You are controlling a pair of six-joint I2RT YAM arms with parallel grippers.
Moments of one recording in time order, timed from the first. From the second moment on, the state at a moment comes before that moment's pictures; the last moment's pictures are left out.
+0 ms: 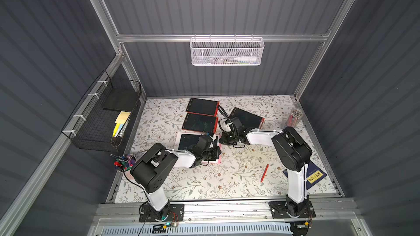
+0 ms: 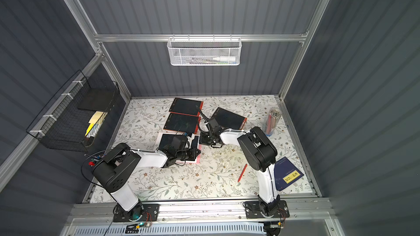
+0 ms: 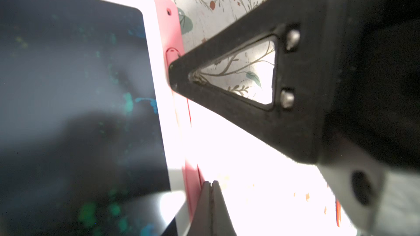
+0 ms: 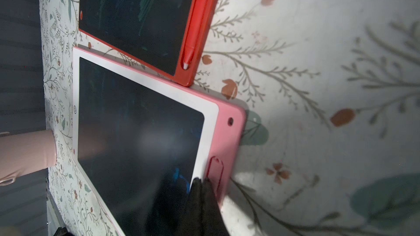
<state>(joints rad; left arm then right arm) -0.69 1.73 0.66 0.33 0.27 -0.63 0.62 2.02 1.19 -0.09 -0.32 0.65</state>
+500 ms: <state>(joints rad) -0.66 1.72 0.60 0.42 0.34 -0.64 0.62 2.00 1.15 -0.06 -0.29 0.65</state>
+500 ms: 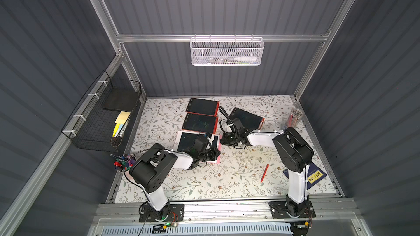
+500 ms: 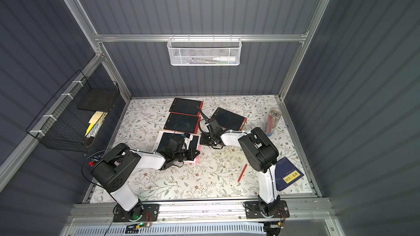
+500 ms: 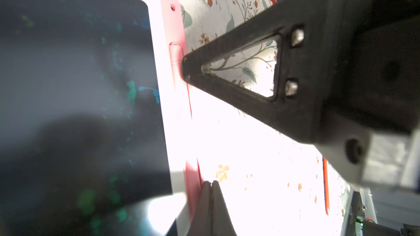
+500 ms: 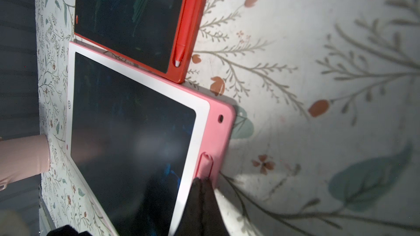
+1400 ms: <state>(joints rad) -0.64 1.70 0.61 0.36 0.38 -0.64 0.63 1.94 1.16 -0.22 -0.22 0.61</state>
